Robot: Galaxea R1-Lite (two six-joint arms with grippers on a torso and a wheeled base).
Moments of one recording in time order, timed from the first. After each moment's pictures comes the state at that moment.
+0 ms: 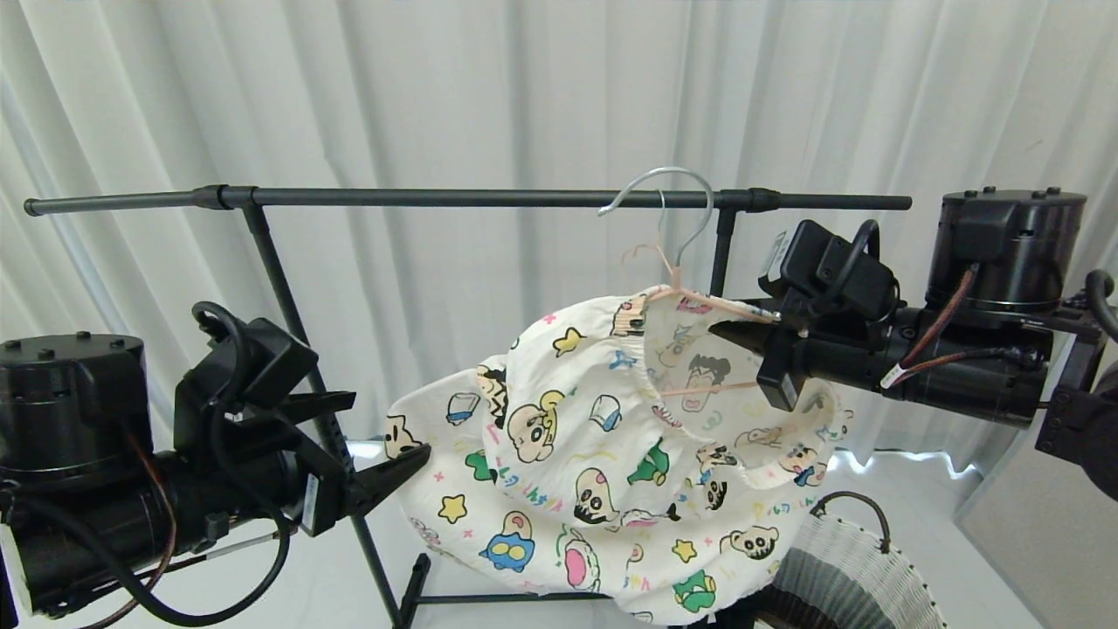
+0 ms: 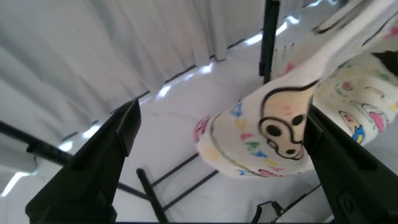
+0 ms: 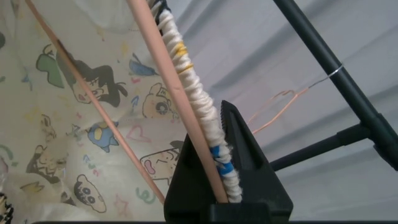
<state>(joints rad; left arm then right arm) -0.22 1.38 -0.47 -0.50 -0.30 0.30 0.64 1.62 -0.96 -0.51 0.25 -0.63</state>
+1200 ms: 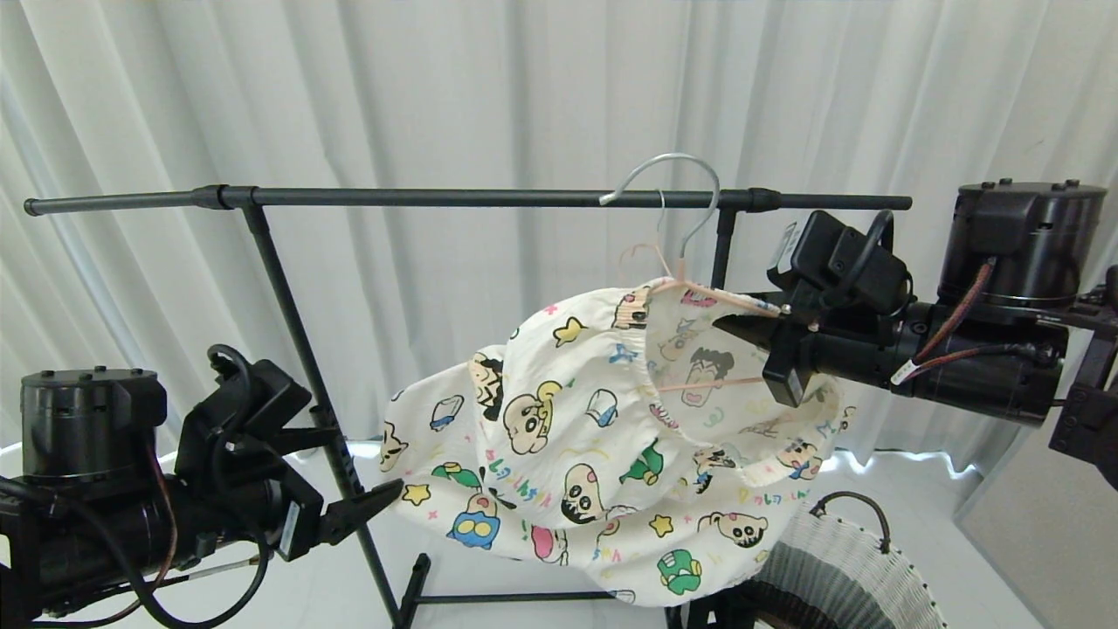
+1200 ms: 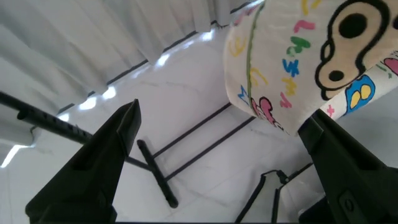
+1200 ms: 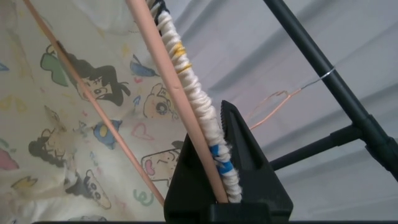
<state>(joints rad) -0.05 1.46 -0.42 -0.50 -0.43 0.41 0.64 1.61 -0.96 -0.51 0.25 -0.62</state>
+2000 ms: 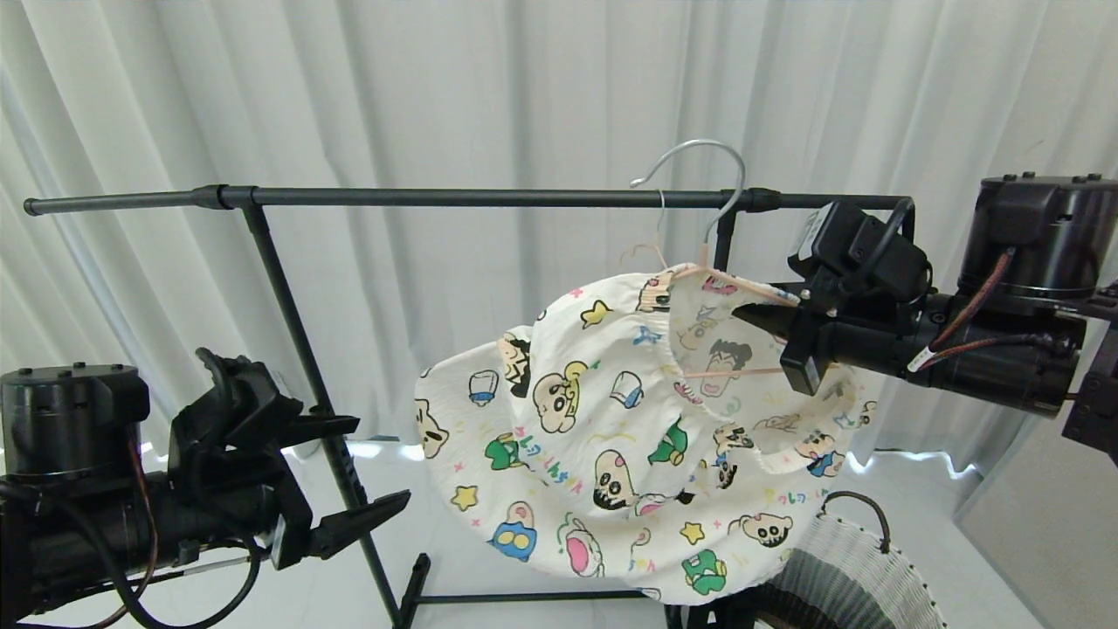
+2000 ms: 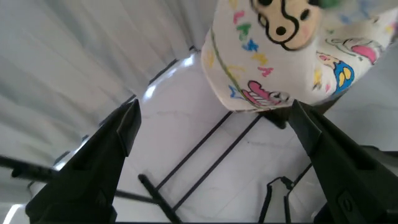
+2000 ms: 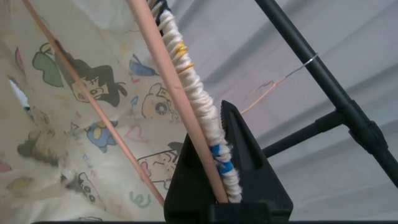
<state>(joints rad) -0.03 1.45 -0.41 -0.54 -0.66 0.55 0.59 1.59 -0.96 -0.51 0.25 -0.62</state>
